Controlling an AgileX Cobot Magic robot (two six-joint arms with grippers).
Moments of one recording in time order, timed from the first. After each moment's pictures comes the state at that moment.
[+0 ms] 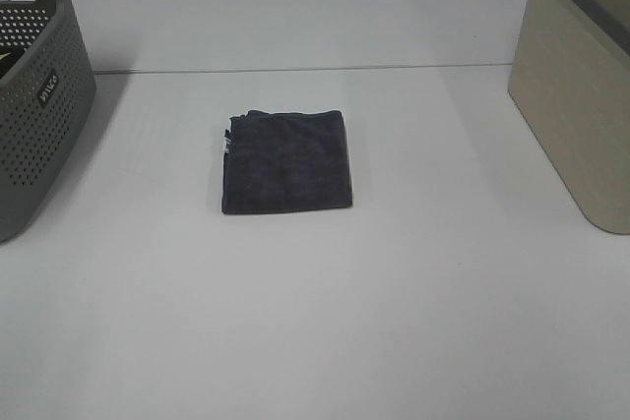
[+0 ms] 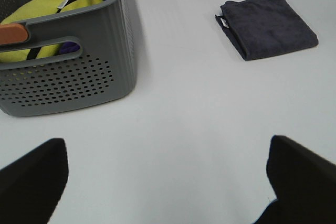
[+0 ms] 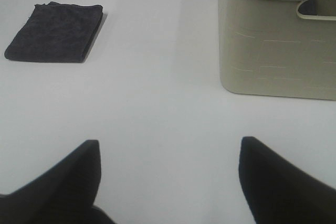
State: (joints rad) left arm -0.06 0.00 -0.50 -0.09 1.05 0.10; right arm 0.05 -0.01 -0.51 0.08 1.07 -0.11
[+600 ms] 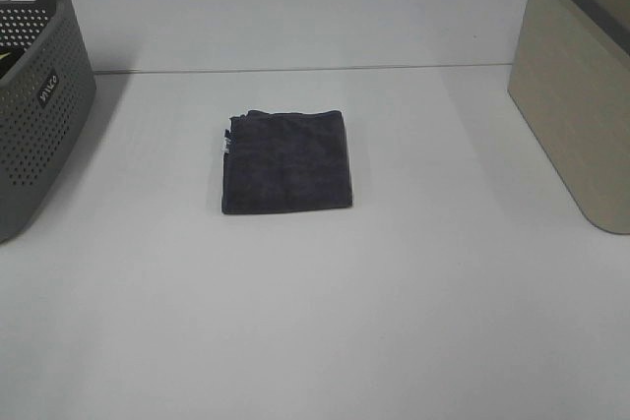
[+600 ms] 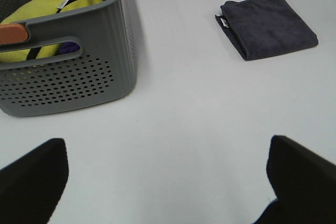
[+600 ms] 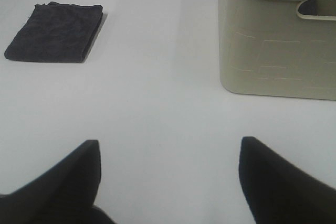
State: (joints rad) left arm -0.06 0.00 -0.50 -0.09 1.05 0.10; right arm 0.05 -0.01 -0.51 0.08 1.07 -0.11
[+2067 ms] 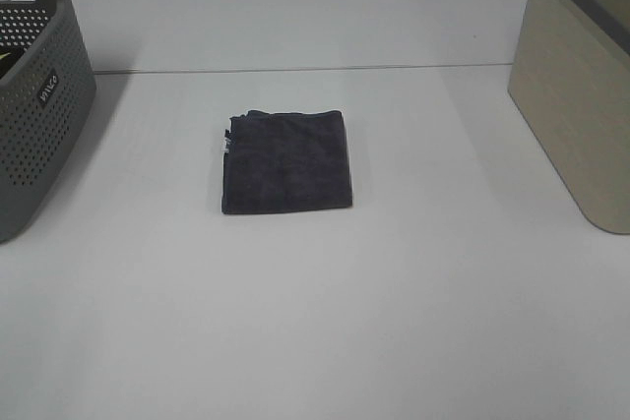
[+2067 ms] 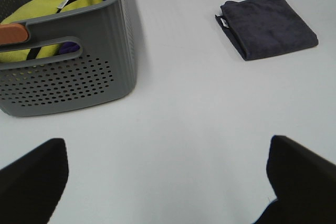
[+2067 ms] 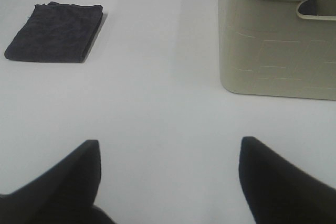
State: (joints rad) left arm -0.06 0.00 -0.50 -0.09 1.05 0.10; right arm 0.05 -0.01 -0.51 0.08 1.07 -0.11
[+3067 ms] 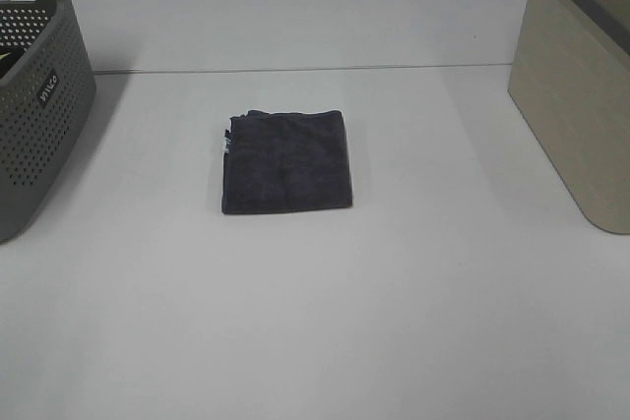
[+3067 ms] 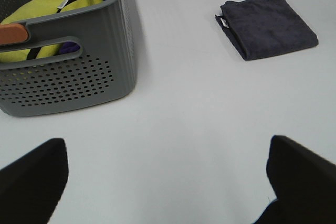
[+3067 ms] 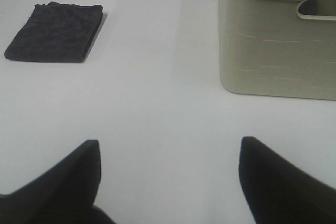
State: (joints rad) left arm -0.06 0.00 -0.50 -0.09 1.05 0.10; right arm 0.05 -0.01 -0.51 0.08 1.07 -0.11
